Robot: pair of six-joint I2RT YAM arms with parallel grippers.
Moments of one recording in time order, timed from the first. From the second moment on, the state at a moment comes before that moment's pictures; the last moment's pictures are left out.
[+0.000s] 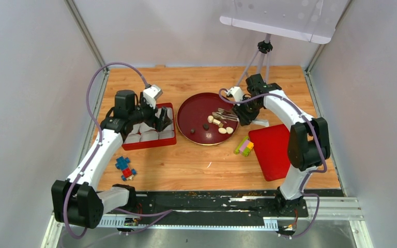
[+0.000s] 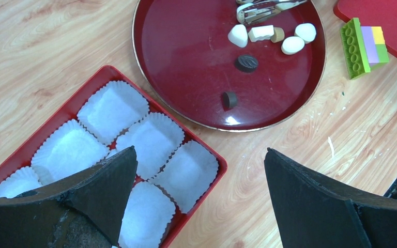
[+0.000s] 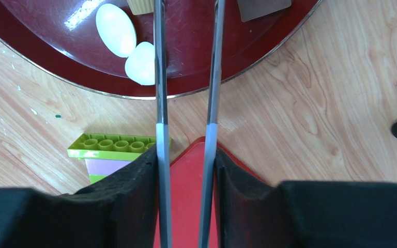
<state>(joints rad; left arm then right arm) -0.17 1.15 0.92 -0.35 0.55 0.21 0.29 1.79 1.44 -0.88 -0.29 -0.62</state>
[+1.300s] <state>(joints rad) 0.14 0.89 0.82 -0.54 0.05 -0.02 0.63 2.07 1.93 -0.84 -0.35 -0.52</state>
